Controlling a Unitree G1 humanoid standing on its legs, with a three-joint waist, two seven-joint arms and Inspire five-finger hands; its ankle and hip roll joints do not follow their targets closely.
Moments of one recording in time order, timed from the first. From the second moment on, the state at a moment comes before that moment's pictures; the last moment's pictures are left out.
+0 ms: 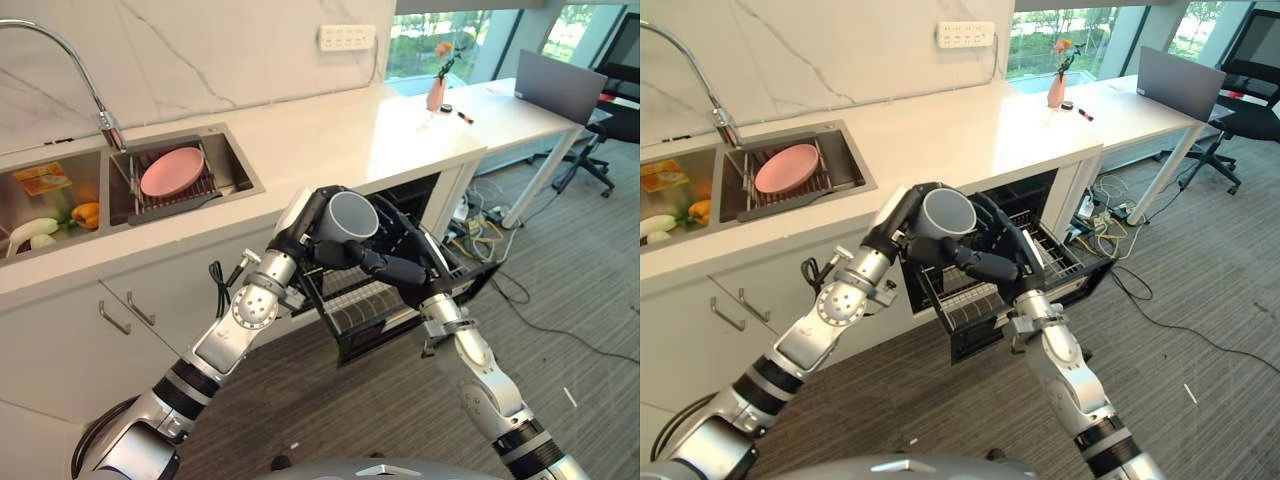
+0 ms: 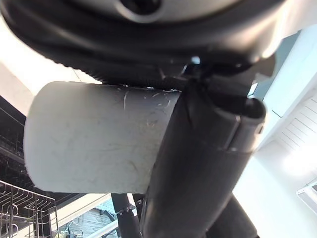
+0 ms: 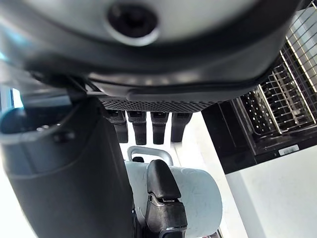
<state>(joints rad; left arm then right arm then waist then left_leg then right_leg) -0.34 0.47 -0.50 -0.04 -0.02 -0.04 0.18 -0.05 -0.37 0.37 -0.04 0.71 -0.20 -0.06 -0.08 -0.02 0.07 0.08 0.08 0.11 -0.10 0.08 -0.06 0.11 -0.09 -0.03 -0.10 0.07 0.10</state>
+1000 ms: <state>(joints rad) -0.53 0.57 -0.57 0.11 0.10 0.01 0.10 -0.31 -0.42 0.46 0.19 0.72 -0.13 -0.02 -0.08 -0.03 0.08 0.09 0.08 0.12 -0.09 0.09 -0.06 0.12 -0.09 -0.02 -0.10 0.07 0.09</state>
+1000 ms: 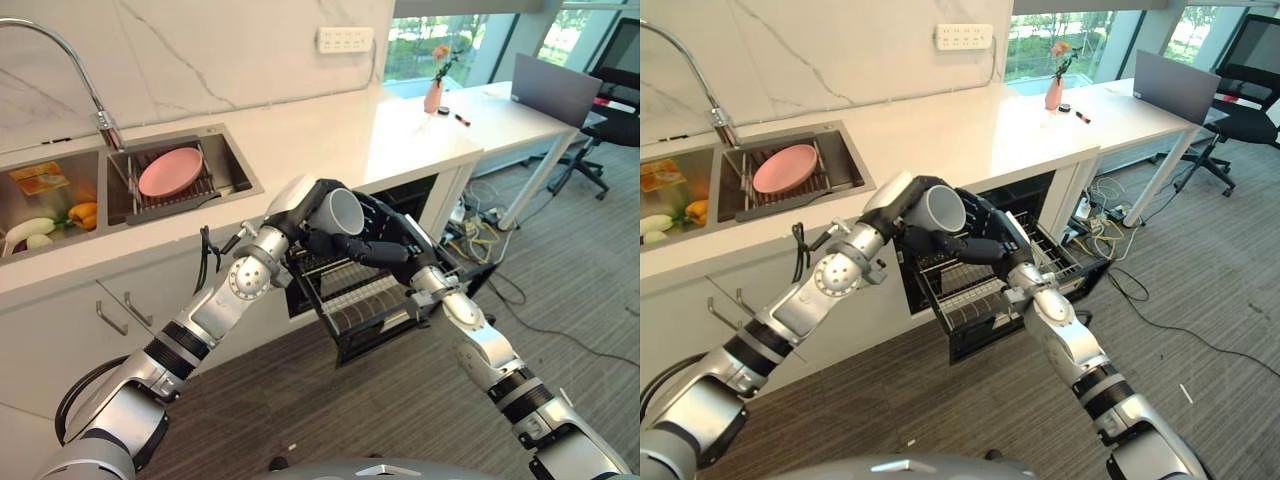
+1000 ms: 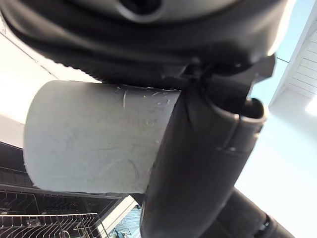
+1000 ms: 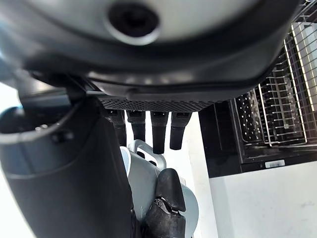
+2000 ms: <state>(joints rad) -0.51 0.57 -0.57 0.07 0.15 0.01 0.11 -0.25 -0.35 0.43 0.17 0.71 -0.14 -0.12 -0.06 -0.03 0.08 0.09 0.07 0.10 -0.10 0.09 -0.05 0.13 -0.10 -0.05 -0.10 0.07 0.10</state>
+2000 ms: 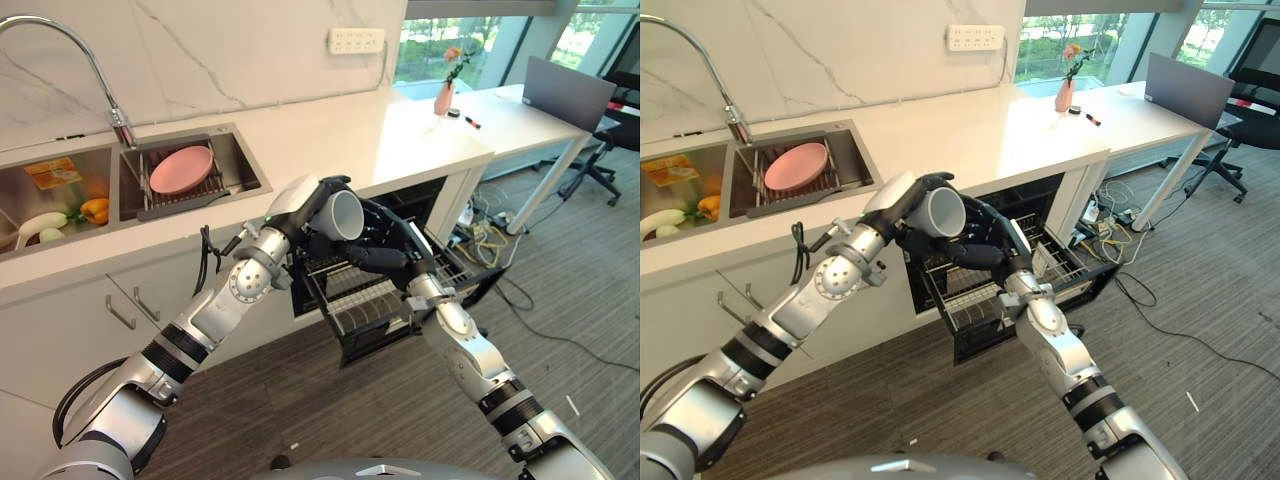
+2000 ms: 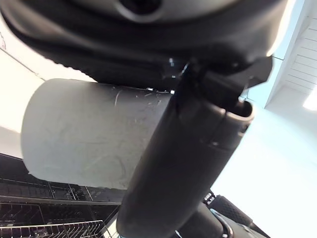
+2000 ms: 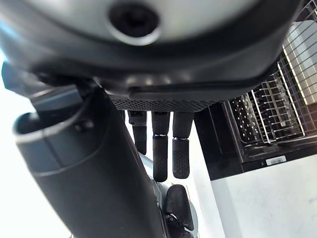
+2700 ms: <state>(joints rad) -0.48 0.49 -0.59 -0.11 0.18 -0.14 0.17 -0.24 -0.28 0.30 0.20 0.87 -0.16 -0.26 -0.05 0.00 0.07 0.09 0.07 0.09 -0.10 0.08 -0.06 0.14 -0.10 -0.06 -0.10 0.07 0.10</state>
